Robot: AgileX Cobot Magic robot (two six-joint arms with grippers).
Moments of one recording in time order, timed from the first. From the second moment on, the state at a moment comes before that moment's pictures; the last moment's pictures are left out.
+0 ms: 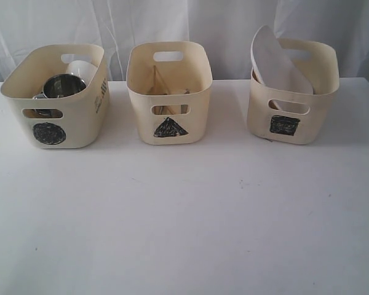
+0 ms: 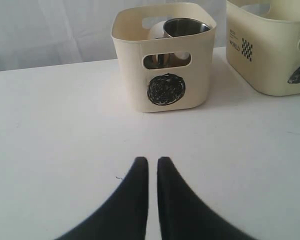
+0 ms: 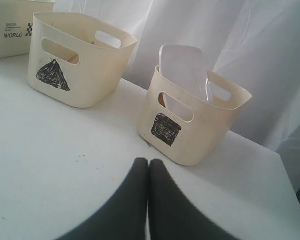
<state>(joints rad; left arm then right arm) -0.08 0.01 0.02 -0.08 0.23 0.14 0.15 0.01 -0.01 0.00 0.18 -0.32</state>
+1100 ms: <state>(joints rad) -0.08 0.01 0.02 -0.08 0.23 0.14 0.15 0.01 -0.01 -0.05 0.19 -0.09</state>
